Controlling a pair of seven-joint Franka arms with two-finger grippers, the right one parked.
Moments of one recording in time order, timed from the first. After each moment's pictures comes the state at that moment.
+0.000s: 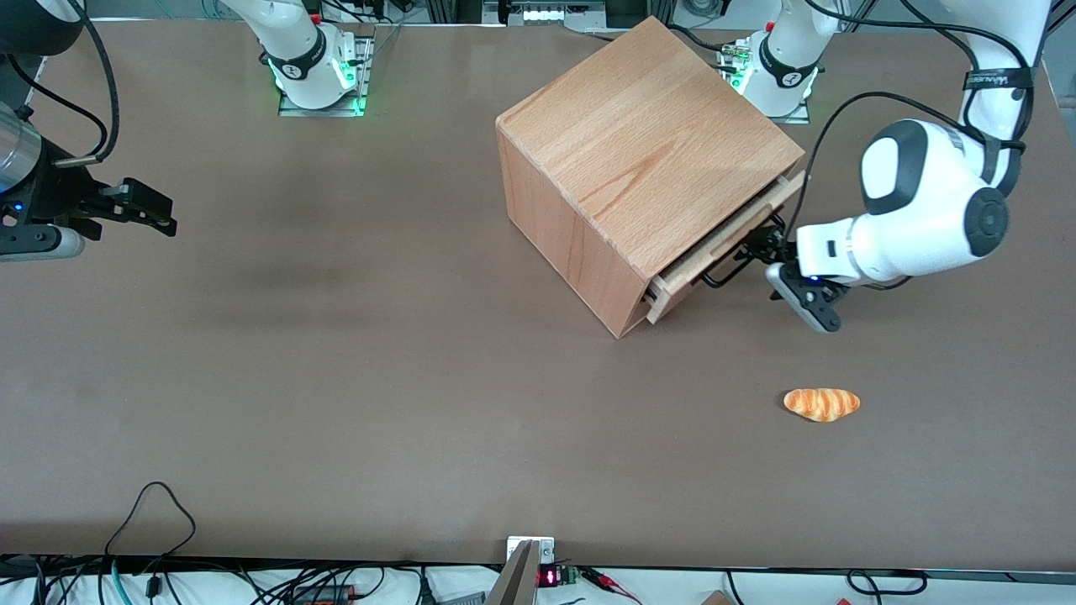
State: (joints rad) arm 0.12 0.22 -0.25 -1.94 -0.36 2.03 0.72
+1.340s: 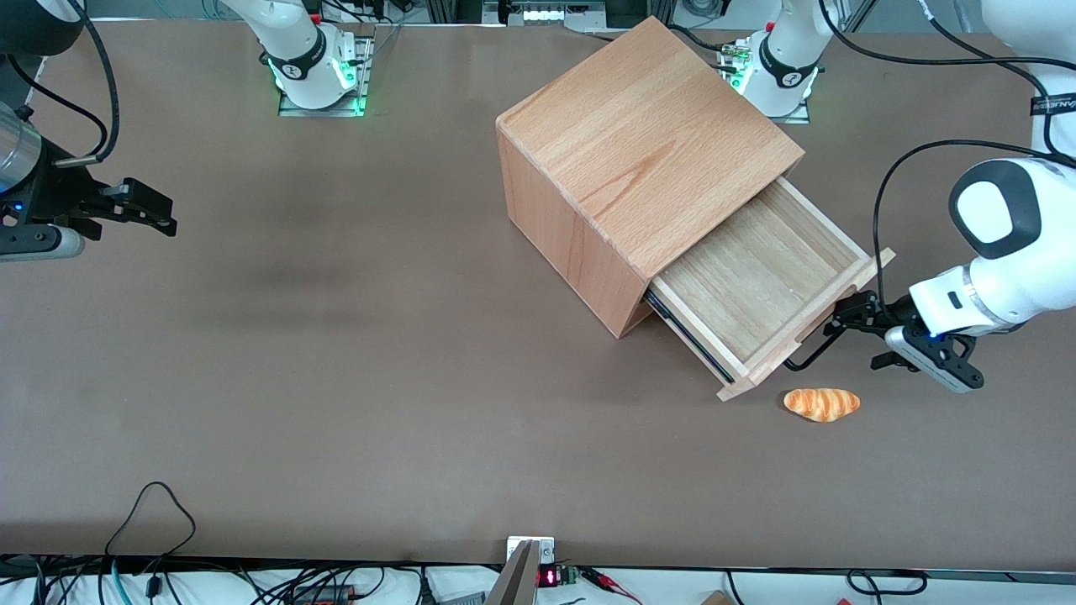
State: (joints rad) arm 0.13 0.33 -0.08 -1.76 -0.35 2.16 0.75
